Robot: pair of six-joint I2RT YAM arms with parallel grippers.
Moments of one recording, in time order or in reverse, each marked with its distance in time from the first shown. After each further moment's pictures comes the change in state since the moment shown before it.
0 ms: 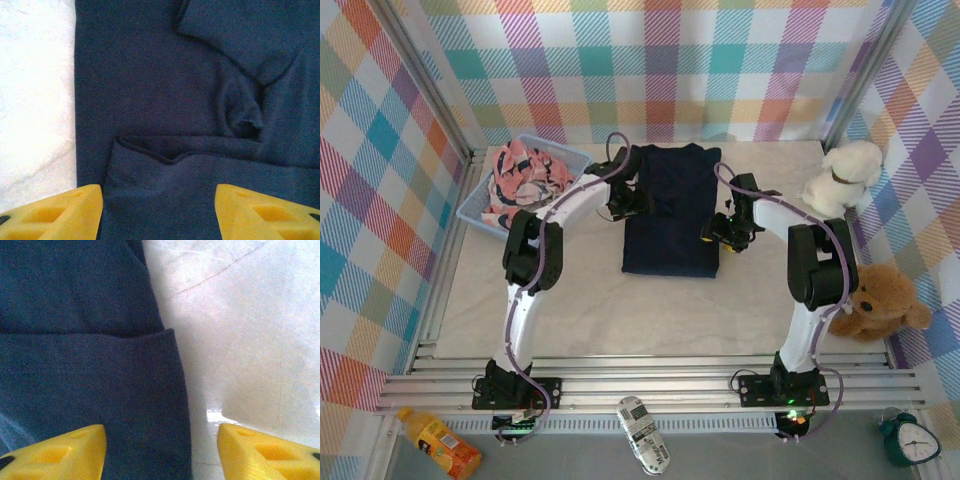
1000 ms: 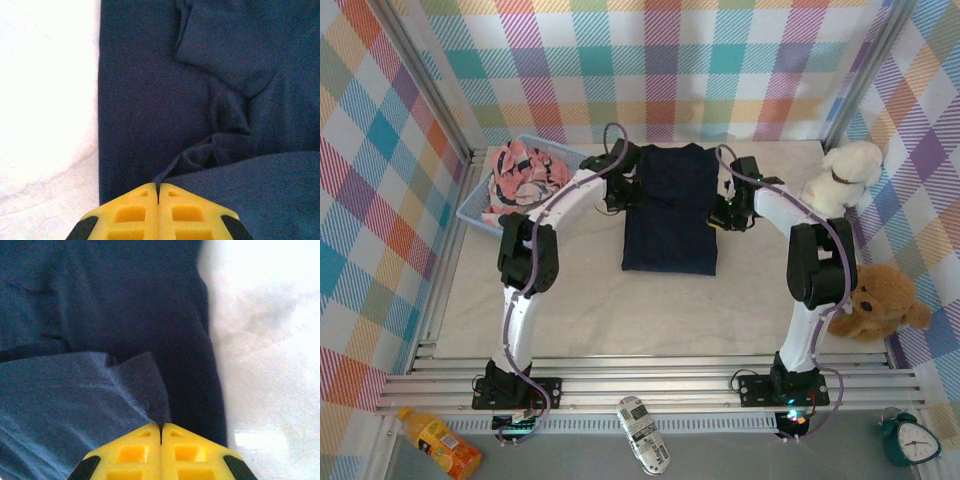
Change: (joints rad) left arm 0.011 -0.077 0.029 -0.035 -0.079 0.020; right arm 0.000 0.007 0.159 -0.016 -0.019 0.009
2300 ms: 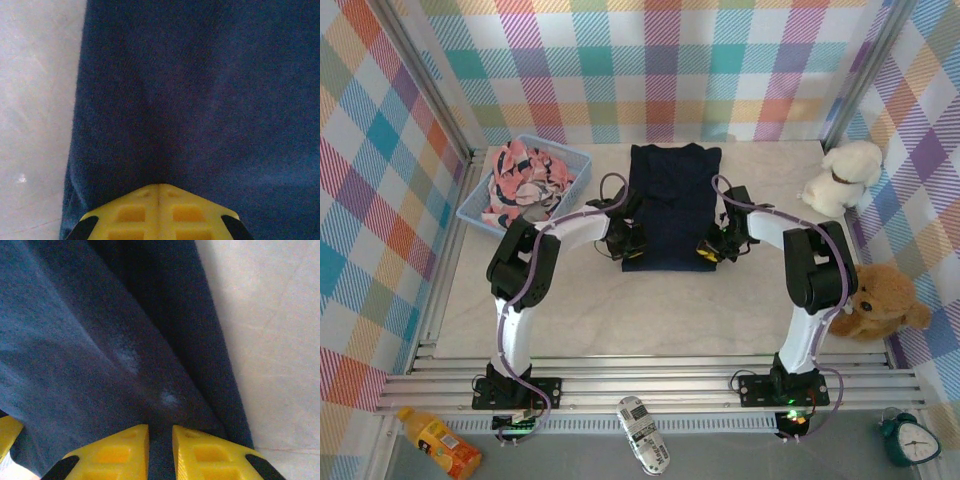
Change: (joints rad) left arm -0.092 -0.134 -0.540 0.250 0.131 -0.292; right arm 0.053 -0.036 -0.304 0.146 -0.093 0.193
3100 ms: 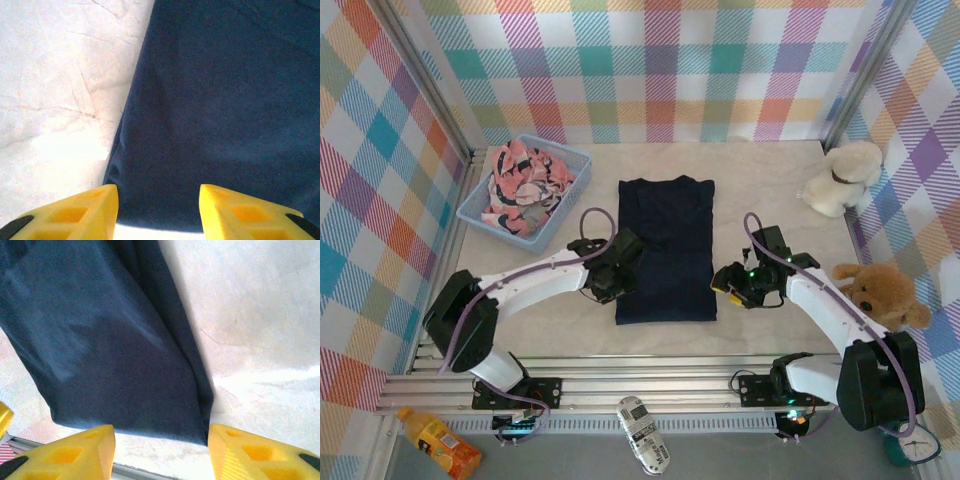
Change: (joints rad) left arm -0.264 -0.533 -0.396 -0.174 -0.225 -0.383; right arm 0.013 -0.721 -0.455 -0.206 -0.031 0.011
